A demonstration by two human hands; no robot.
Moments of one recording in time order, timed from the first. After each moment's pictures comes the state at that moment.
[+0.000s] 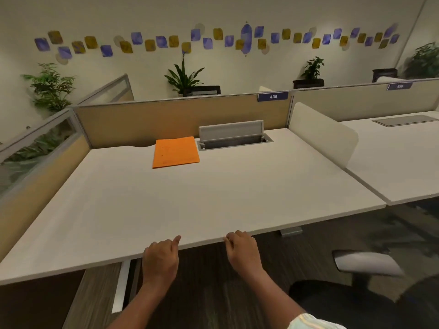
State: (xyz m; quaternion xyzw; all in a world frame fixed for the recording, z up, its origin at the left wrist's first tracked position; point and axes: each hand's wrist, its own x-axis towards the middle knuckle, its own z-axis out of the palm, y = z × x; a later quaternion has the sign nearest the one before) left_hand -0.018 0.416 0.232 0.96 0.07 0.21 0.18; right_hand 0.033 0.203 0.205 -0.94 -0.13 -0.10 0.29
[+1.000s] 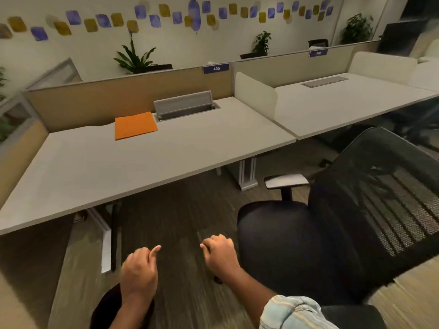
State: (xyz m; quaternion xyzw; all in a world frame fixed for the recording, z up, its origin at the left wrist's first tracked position) left_hand -0.310 0.331 0.225 0.95 0.06 0.18 0.24; right_hand -0.264 0.126 0.168 -0.96 -0.11 -0.06 0.26
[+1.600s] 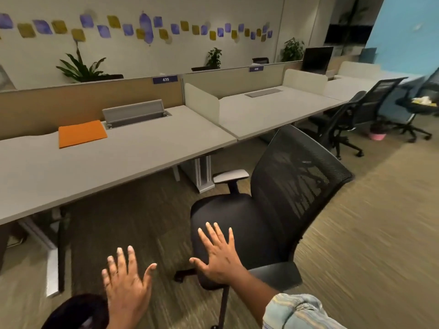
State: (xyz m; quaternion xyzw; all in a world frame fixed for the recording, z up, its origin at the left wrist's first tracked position) left_hand -0.422 0.227 0.210 0.98 0.05 0.07 0.20; right_hand -0.403 -0.018 0.175 -0.99 -0.07 -0.04 0.14
